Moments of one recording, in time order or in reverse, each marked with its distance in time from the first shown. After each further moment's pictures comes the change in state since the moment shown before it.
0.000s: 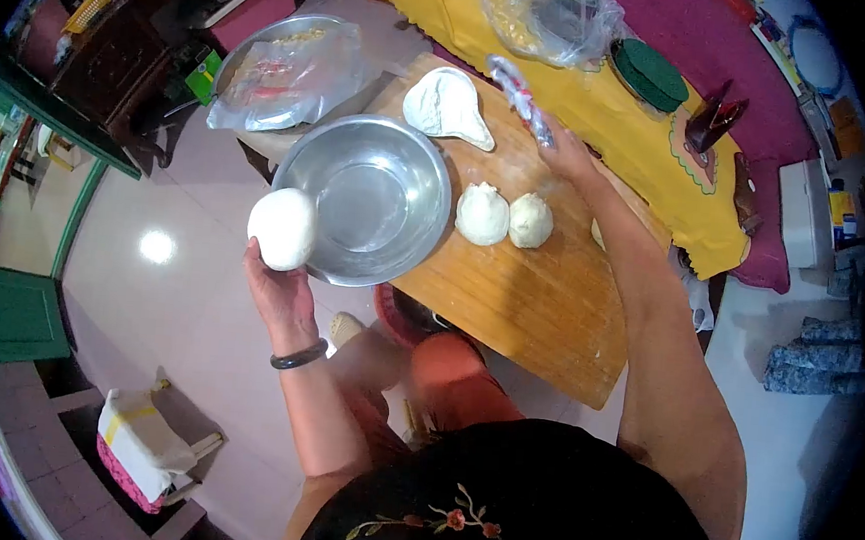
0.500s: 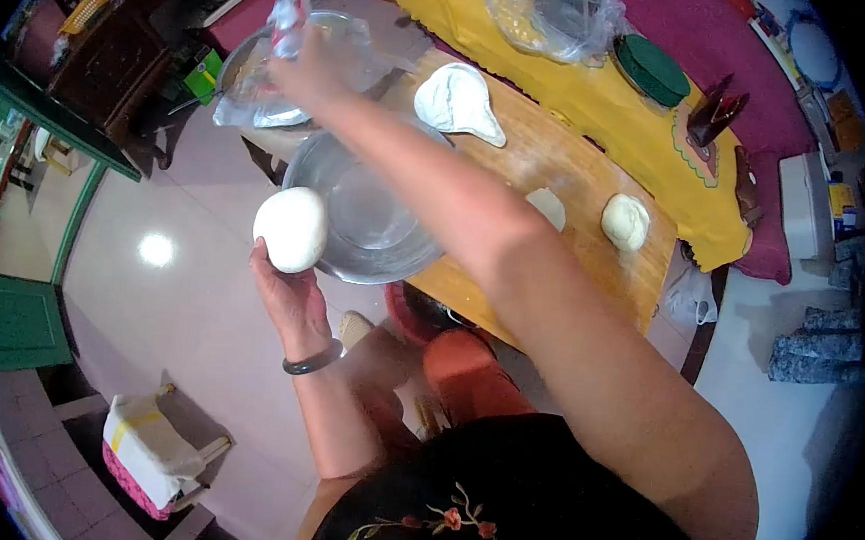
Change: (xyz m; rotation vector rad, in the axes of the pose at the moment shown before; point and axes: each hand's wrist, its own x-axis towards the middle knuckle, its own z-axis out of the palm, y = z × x) left_hand -0.005 0.011 0.008 0.003 0.080 0.039; right_hand 0.099 -0.423 0.022 0.823 0.068 0.014
